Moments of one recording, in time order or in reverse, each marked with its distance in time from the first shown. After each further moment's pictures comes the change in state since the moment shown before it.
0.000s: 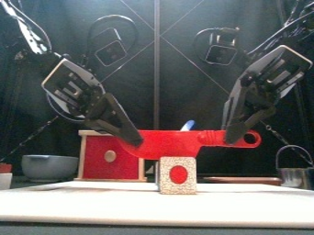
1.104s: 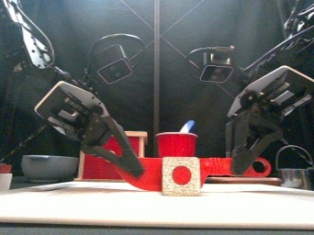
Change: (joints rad) left arm -0.023 0.135 -0.034 -0.034 -0.008 -0.005; right arm 0.020 0.137 -0.032 0.028 0.003 -0.002
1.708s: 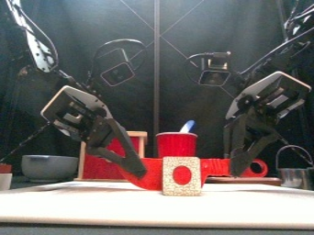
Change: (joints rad) left arm 0.071 0.005 -0.006 0.044 -0.002 0.002; right arm -0.043 -0.002 0.000 -0.023 0.023 -0.002
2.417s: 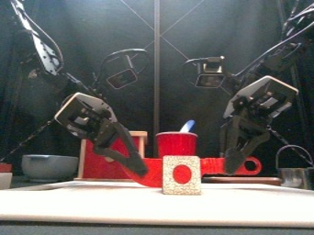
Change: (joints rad) left arm 0.051 -0.067 0.000 0.061 0.044 0.002; right arm -0.034 -0.032 -0.018 -0.015 0.058 0.000
